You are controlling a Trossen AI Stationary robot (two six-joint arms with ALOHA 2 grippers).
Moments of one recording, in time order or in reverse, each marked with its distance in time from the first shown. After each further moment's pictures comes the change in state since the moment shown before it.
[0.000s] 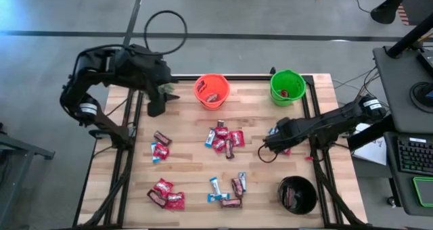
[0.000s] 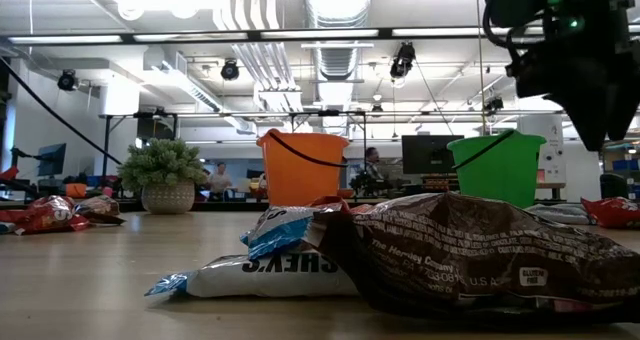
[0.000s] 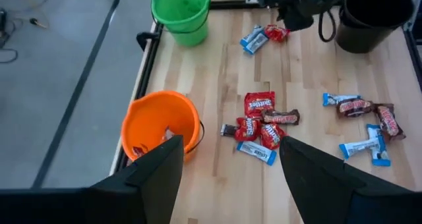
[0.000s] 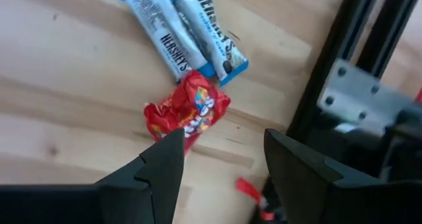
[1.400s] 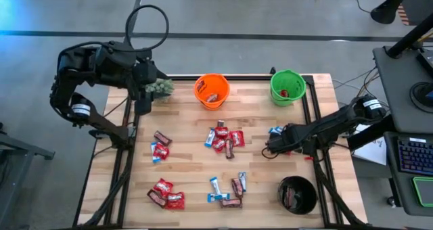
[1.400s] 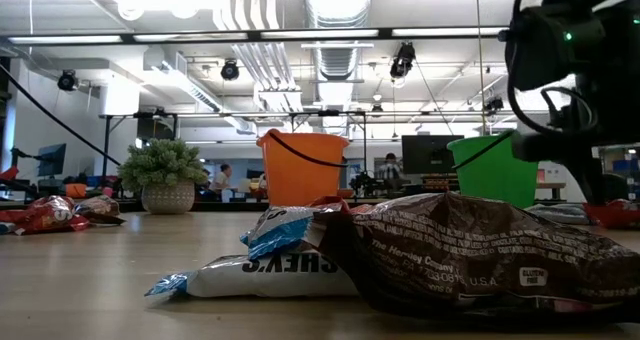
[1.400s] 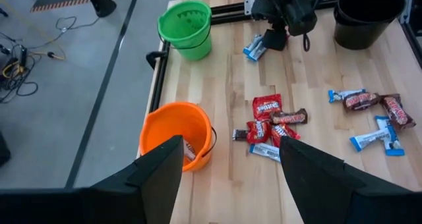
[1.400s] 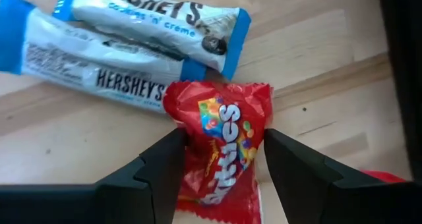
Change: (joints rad) left arm 0.000 -0.070 -0.004 0.000 -0.004 0.112; right arm 0.003 0.003 -0.308 0.405 -0.038 0.675
